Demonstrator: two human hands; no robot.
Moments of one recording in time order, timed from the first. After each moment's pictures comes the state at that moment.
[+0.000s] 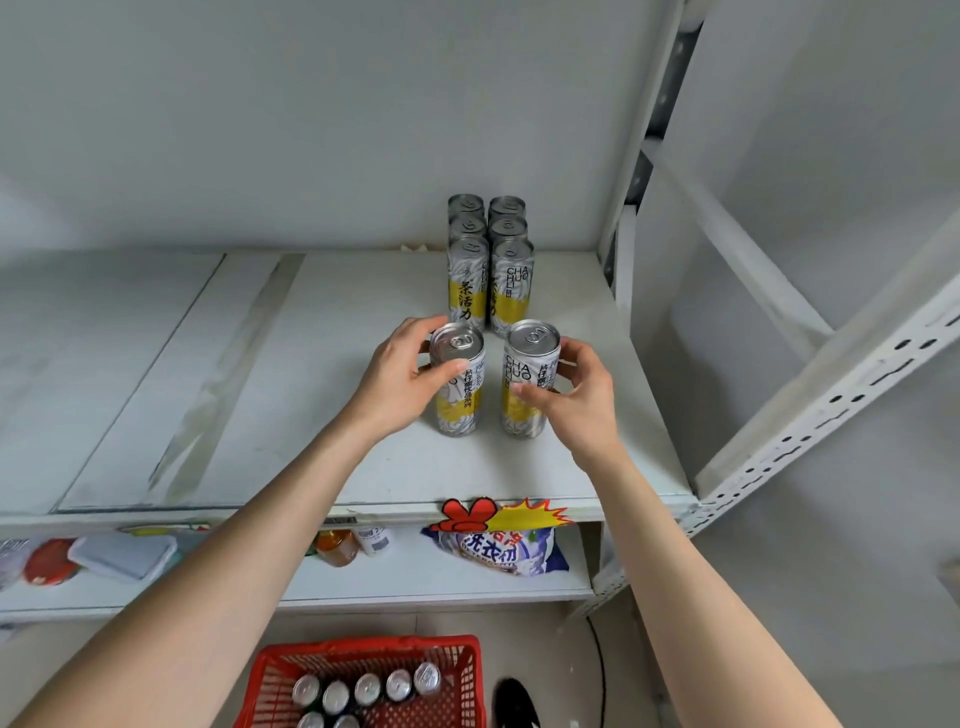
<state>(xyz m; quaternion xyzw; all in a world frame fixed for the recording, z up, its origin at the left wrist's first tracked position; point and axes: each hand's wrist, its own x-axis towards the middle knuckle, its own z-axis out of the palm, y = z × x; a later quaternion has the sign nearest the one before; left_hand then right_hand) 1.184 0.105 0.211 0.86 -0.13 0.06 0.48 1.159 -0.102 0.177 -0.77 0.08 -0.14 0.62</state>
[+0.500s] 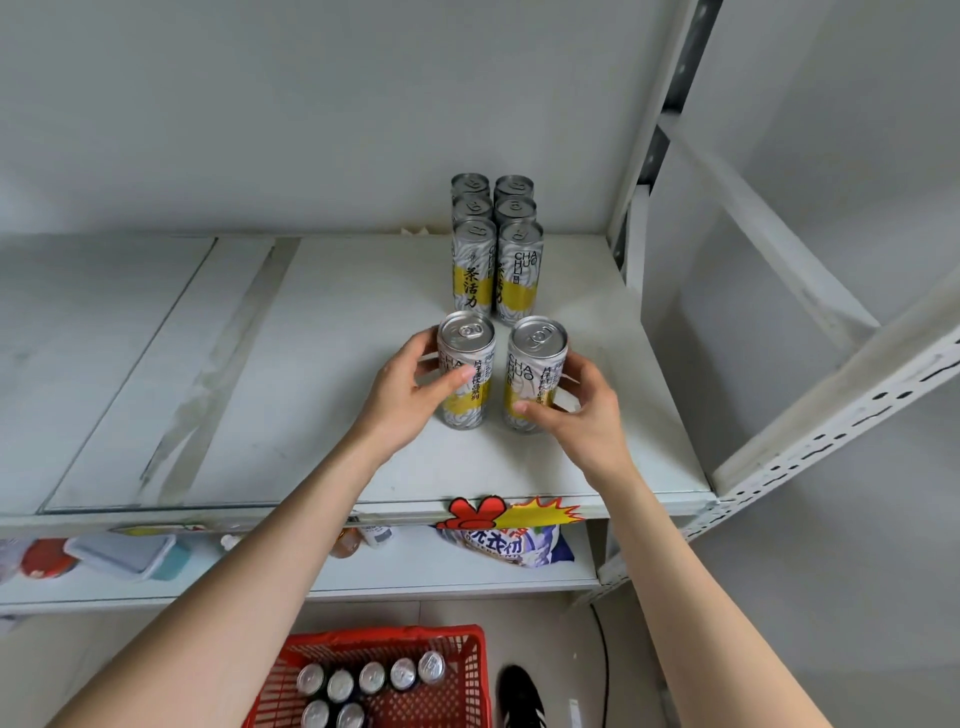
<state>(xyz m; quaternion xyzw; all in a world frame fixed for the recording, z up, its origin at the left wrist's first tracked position) 1.184 0.107 0.173 0.78 -0.08 -0.03 0.63 1.155 -0.106 0.139 -0.76 0.06 -0.10 0.64</state>
